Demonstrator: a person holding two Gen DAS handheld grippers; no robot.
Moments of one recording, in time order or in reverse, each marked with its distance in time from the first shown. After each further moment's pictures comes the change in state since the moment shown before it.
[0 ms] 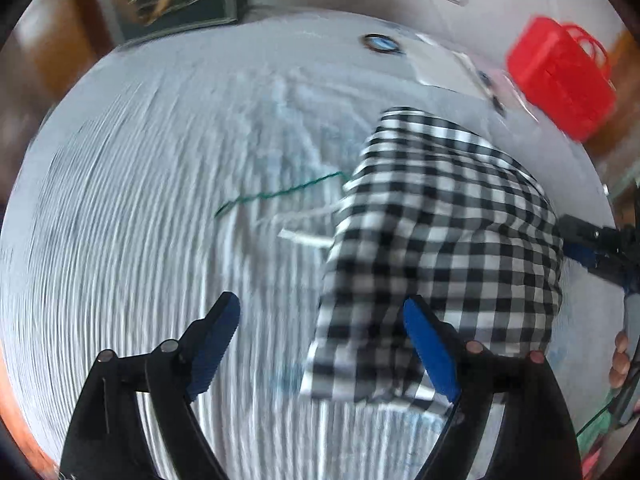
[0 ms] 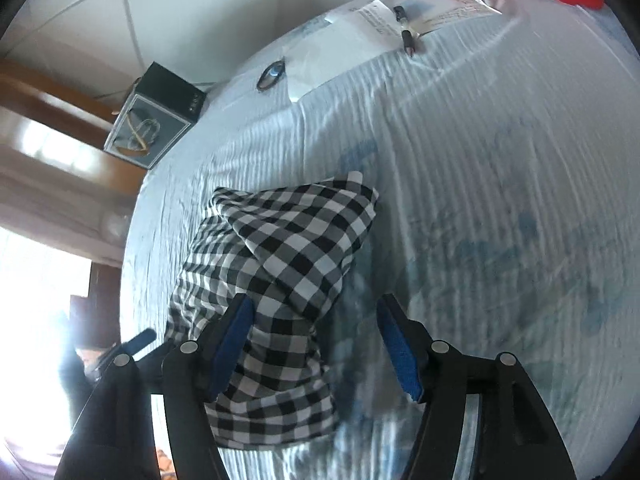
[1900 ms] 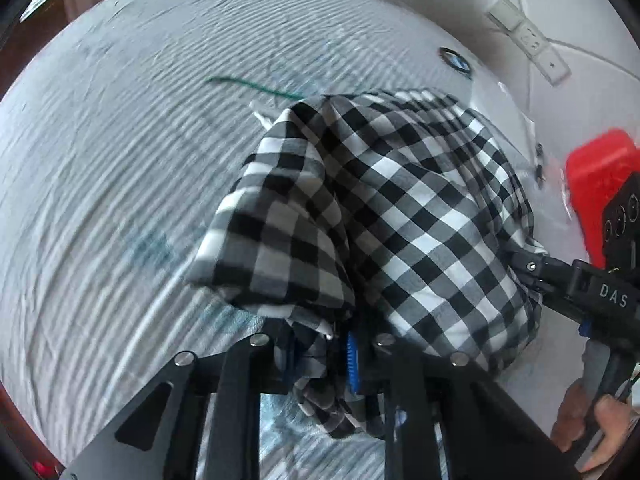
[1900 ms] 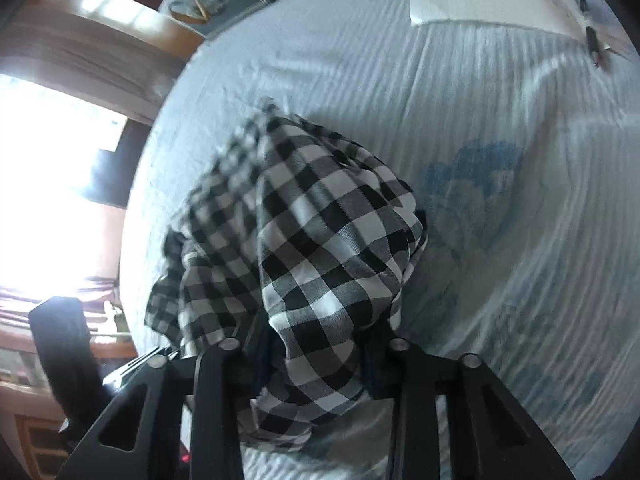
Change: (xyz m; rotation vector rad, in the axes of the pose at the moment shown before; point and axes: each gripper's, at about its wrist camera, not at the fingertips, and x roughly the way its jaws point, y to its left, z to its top) left arm 0.038 -0.065 -0.045 -0.493 -0.036 0.005; right arm 0.074 0.023 0.032 -0.380 0.354 0.140
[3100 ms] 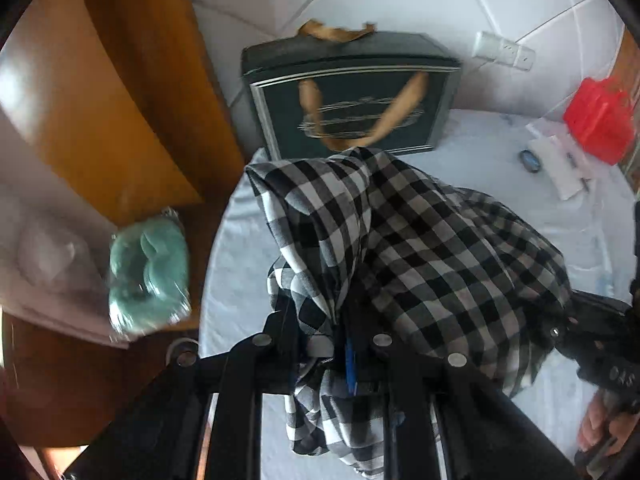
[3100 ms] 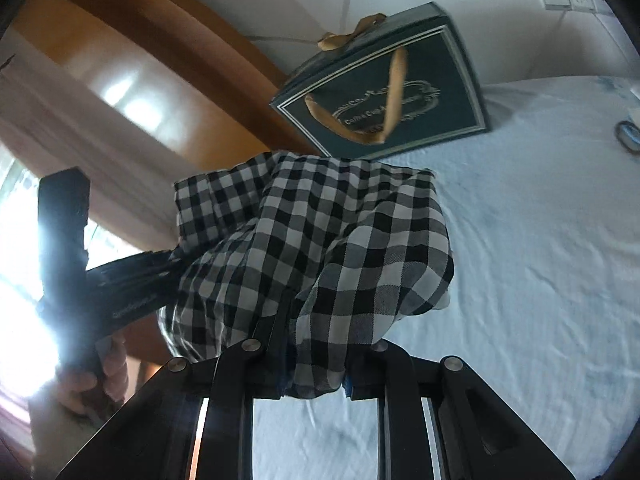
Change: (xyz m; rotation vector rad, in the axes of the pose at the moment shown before) left arm -0.080 0.215 0.466 0.808 -0.106 0.054; right arm 0.175 0.340 0.210 0.142 -0.521 -0.018
